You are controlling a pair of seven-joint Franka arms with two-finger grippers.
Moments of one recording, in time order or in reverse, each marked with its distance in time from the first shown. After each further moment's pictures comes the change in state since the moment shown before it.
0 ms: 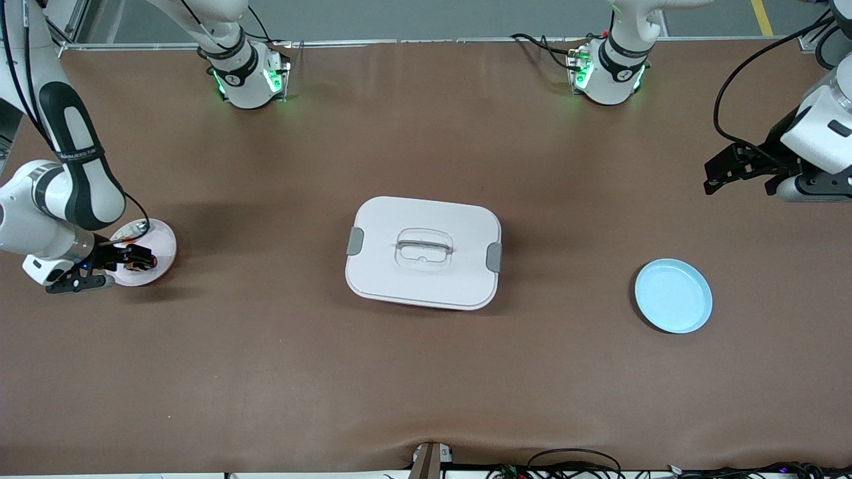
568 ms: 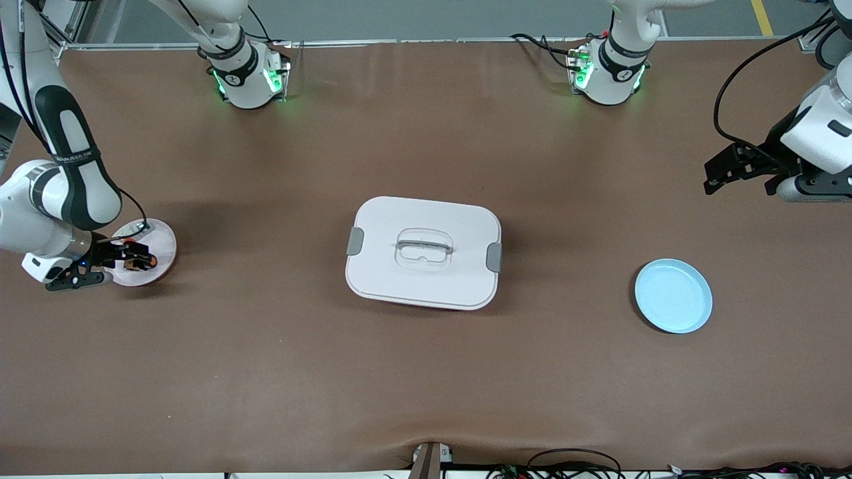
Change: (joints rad) left arm 0.000 0.000 0.000 0.000 0.000 0.000 0.000; right arm -0.031 0.020 -0.001 -0.003 0.000 0.001 -0.032
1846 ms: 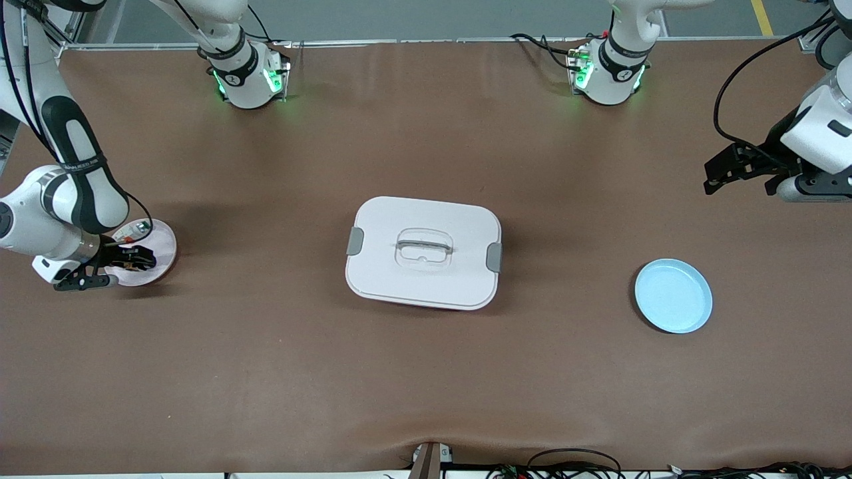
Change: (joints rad) left arm 0.000 0.000 0.000 0.000 0.000 0.000 0.000; right arm -0.009 0.040 0.009 0.001 0.003 0.040 0.061
